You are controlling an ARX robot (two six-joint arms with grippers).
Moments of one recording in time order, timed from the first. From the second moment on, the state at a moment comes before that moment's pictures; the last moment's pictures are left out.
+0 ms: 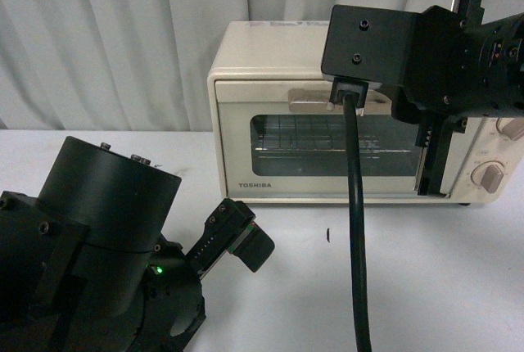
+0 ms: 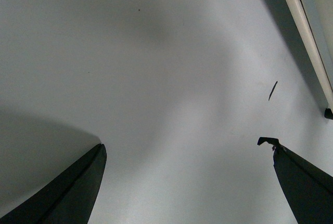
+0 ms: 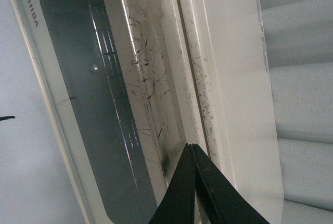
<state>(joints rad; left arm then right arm) -0.48 1.96 0.66 0.50 0.02 -1.17 0.33 1.73 0.92 0.38 -0.05 -1.23</state>
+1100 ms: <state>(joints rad) -0.48 1.96 0.66 0.50 0.02 -1.17 0.27 1.73 0.91 0.34 -0.12 -1.07</state>
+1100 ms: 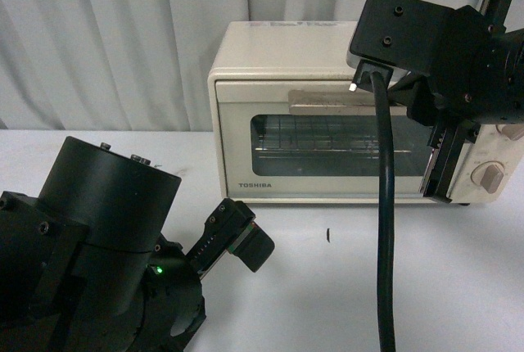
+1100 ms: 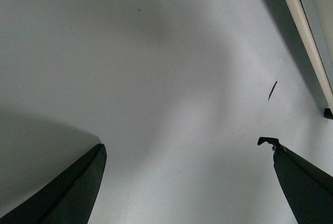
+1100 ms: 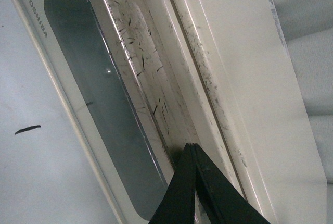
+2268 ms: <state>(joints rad) -0.48 1.96 0.66 0.50 0.02 -1.17 0.32 1.53 0.87 -0.02 -0.24 -0.98</state>
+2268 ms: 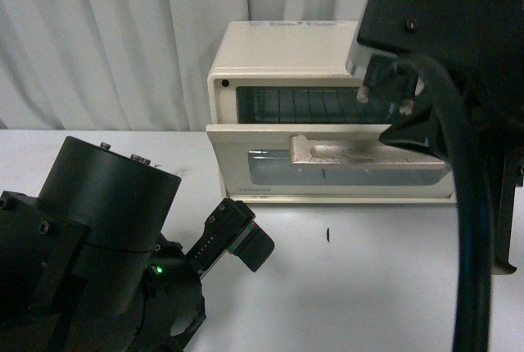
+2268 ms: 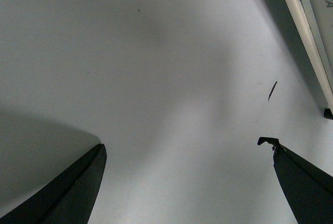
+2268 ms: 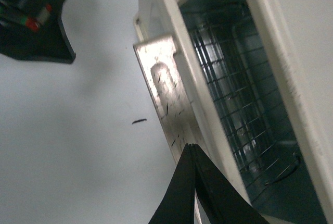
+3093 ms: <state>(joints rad) -0.48 1.96 0.66 0.50 0.02 -1.17 0.27 1.57 0.89 0.05 -0.27 -0.91</state>
